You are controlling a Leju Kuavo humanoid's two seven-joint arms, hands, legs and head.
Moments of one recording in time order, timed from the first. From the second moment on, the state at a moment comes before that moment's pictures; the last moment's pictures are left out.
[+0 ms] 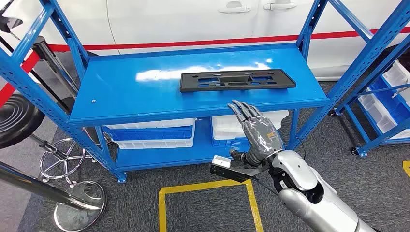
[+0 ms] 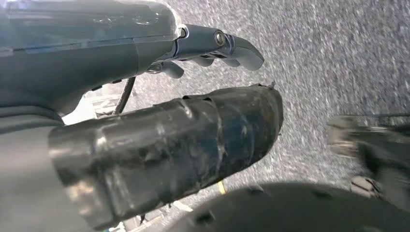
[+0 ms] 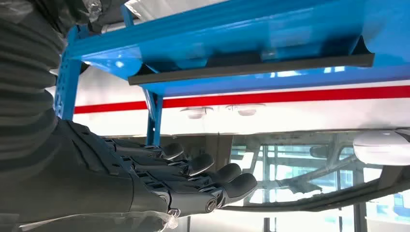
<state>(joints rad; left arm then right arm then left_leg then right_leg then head) 0.01 -0.02 -0.43 0.00 0.27 0.16 -0.02 -0.41 -0.43 0.55 -1.78 0.96 0.00 0.10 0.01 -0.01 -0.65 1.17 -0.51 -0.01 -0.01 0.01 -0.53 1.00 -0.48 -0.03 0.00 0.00</state>
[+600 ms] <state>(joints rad) 0.01 -0.02 -0.50 0.00 0.34 0.15 -0.04 -0.40 -0.43 0.56 -1.74 0.99 -0.03 0.10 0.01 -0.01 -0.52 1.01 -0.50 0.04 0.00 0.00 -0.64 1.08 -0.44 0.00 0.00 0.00</state>
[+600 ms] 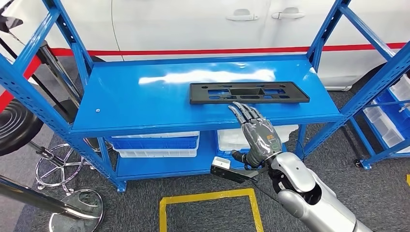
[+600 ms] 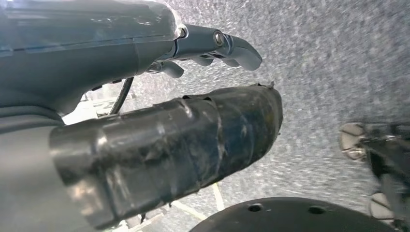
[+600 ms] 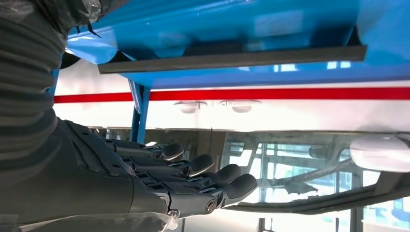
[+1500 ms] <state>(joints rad) 0.00 -0.02 -0.59 0.00 0.40 0.15 -0.03 -0.29 -0.42 0.47 -1.62 1.06 -0.13 0.09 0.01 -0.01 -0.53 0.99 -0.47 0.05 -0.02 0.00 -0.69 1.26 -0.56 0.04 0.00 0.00</state>
